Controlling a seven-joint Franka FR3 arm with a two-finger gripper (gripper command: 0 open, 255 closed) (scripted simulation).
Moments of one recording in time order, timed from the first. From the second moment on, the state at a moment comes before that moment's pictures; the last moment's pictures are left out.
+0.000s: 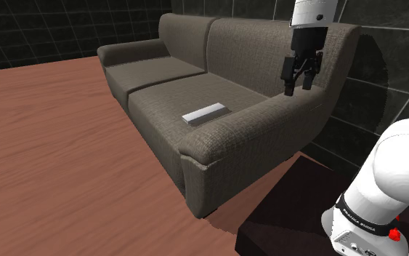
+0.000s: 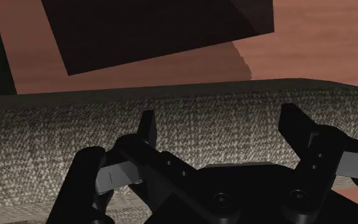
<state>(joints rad) 0.02 -0.81 -0.05 -2.41 0.06 1.48 0.13</state>
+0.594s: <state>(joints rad) 0.09 -0.60 -0.16 -2.38 -0.04 1.67 -0.19</state>
